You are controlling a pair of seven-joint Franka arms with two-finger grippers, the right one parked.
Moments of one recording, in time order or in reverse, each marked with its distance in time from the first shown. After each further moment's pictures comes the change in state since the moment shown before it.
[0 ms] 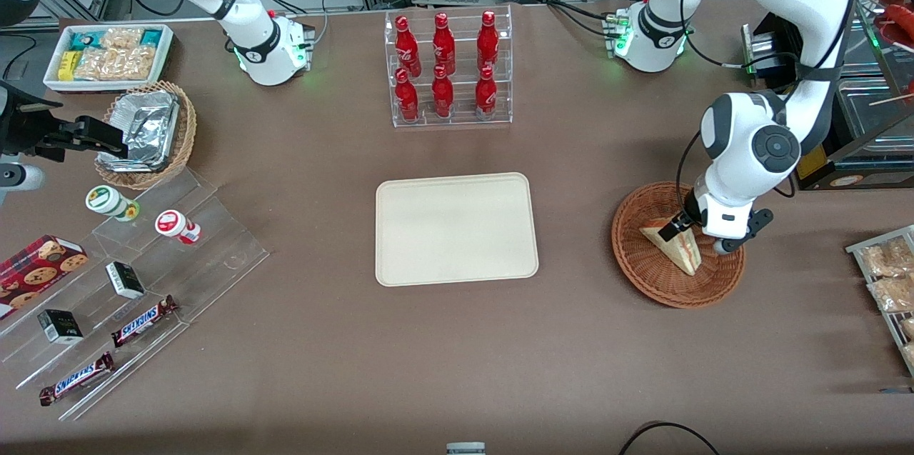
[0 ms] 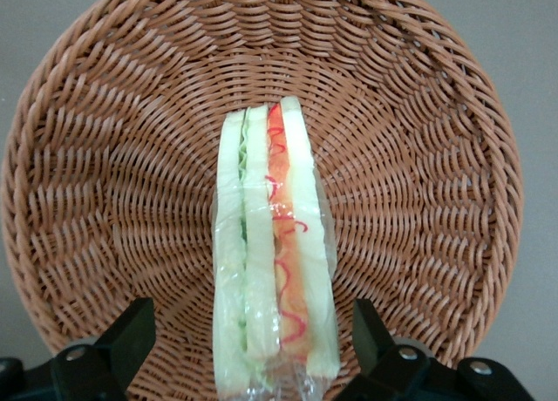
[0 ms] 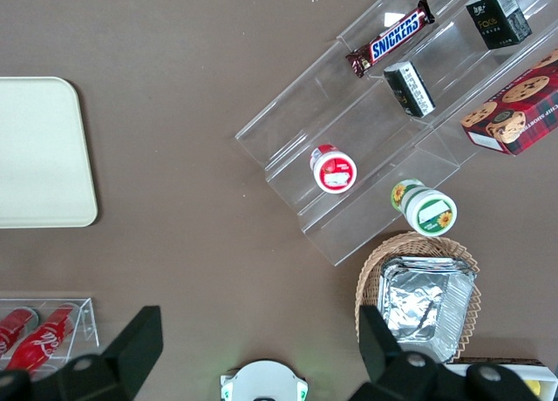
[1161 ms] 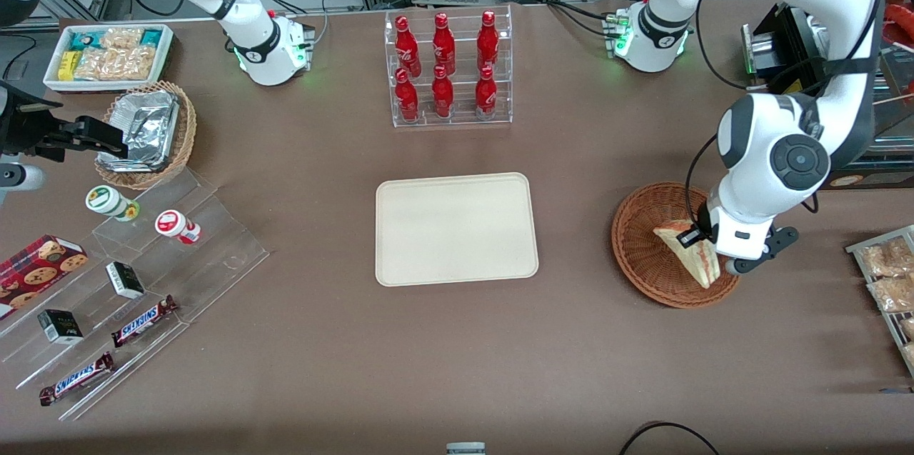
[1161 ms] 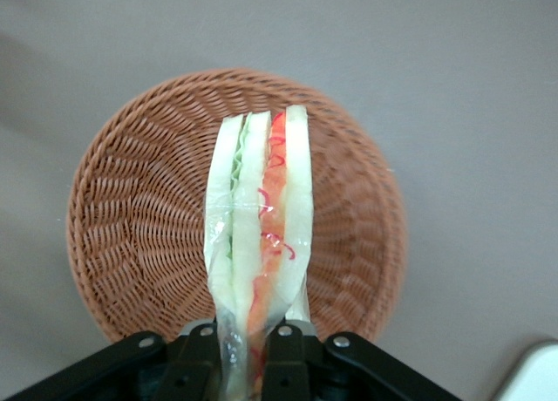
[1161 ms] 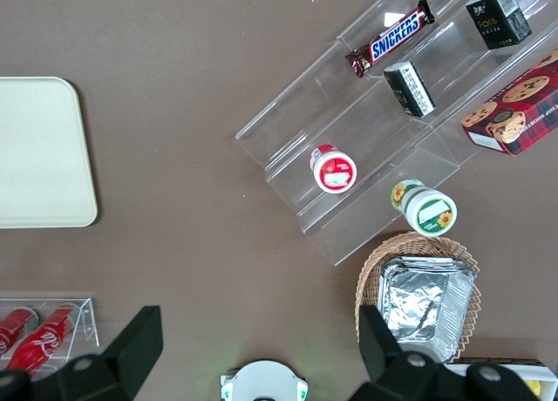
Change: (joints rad) arm -0.040 0.005 -0.020 0.351 0.093 -0.389 0.000
